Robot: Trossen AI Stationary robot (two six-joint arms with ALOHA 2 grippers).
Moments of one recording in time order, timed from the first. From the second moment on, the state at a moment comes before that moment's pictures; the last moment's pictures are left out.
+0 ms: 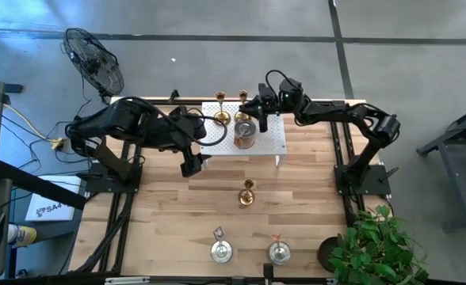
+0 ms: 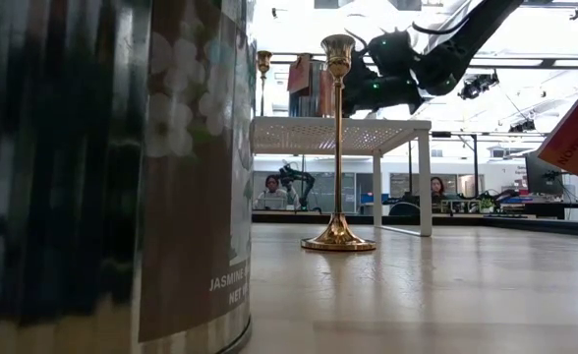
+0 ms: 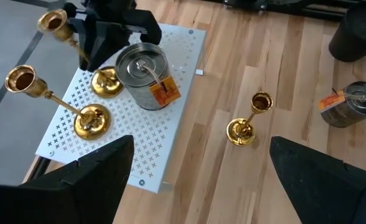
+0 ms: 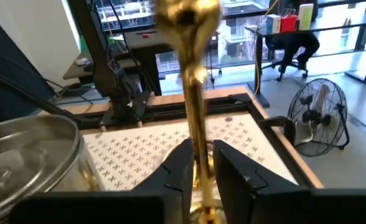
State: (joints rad) left arm -0.18 1.62 2.26 -1.49 -0.37 -0.35; right arm -0.65 1.69 0.95 0.63 -0.64 0.03
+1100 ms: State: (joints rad) left arm -0.18 1.62 2.26 -1.49 -0.37 -0.35; right arm -0.65 1.58 0.95 0.46 -0.56 -0.02
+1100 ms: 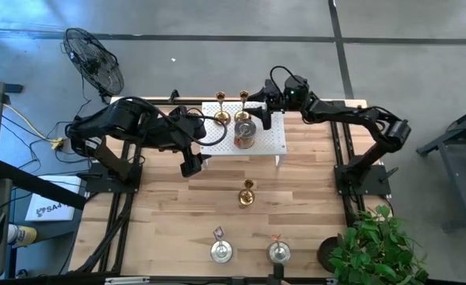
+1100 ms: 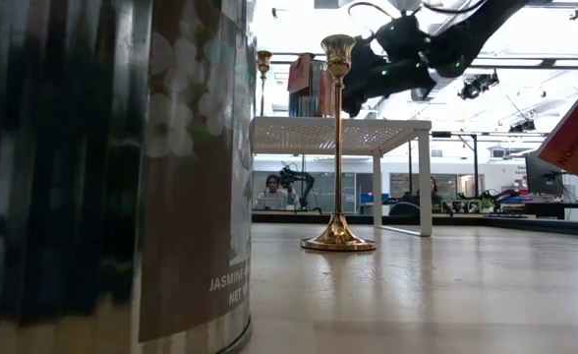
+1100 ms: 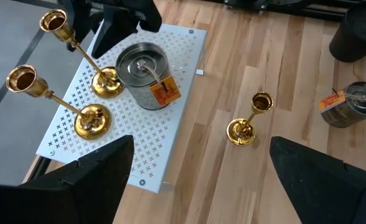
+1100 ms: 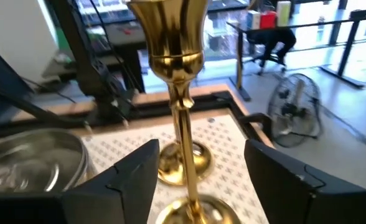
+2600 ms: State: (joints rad) left arm -0.44 1.59 2.26 -1.57 -0.49 -0.50; right arm -0.21 0.65 0.86 -0.70 -0.46 -0.02
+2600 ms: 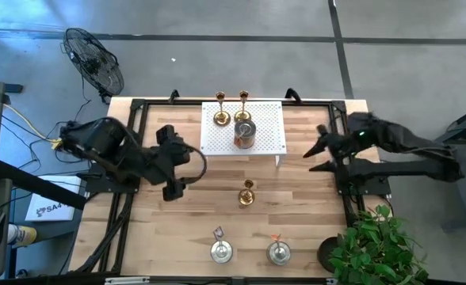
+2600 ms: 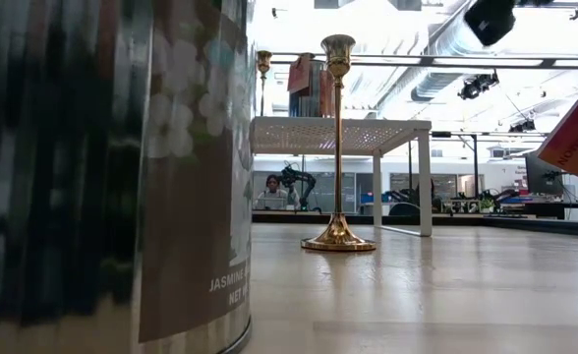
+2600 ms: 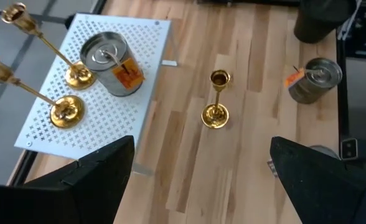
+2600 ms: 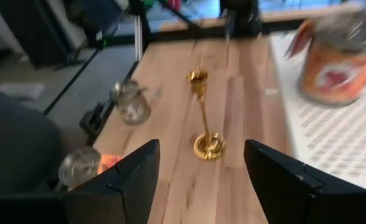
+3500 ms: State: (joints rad) left arm -0.62 1.63 2.26 -1.57 -0.76 -0.63; right arm 0.19 1.06 0.53 0.07 -0.03 -0.07
